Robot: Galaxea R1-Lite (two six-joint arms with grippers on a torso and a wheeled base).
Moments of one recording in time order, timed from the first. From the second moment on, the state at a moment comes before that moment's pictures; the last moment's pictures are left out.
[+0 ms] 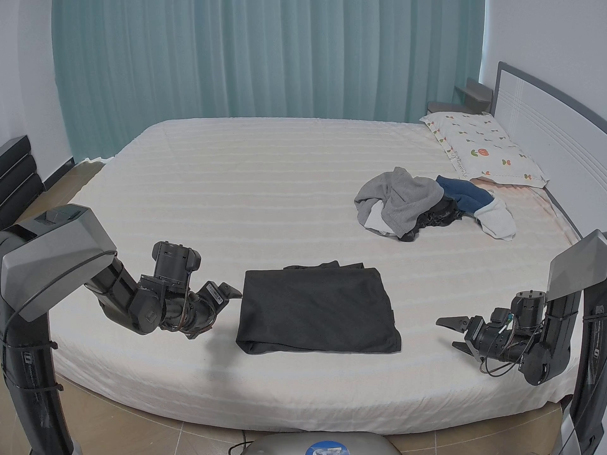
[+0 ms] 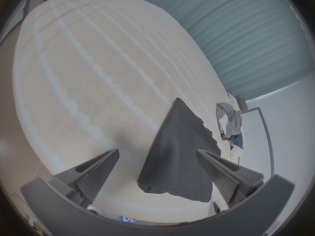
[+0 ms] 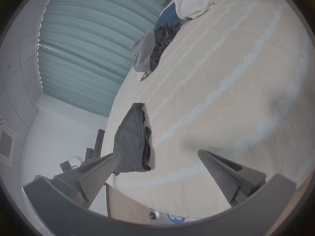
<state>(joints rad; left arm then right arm) -0.26 2.23 -0.92 -0.51 -0.11 -0.93 0.01 2.38 -0.31 -1.53 0.49 0.79</state>
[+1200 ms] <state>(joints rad) -0.35 2.44 -1.07 -0.61 -0.01 -0.75 0.02 2.41 -0.30 -1.55 0.49 0.77</state>
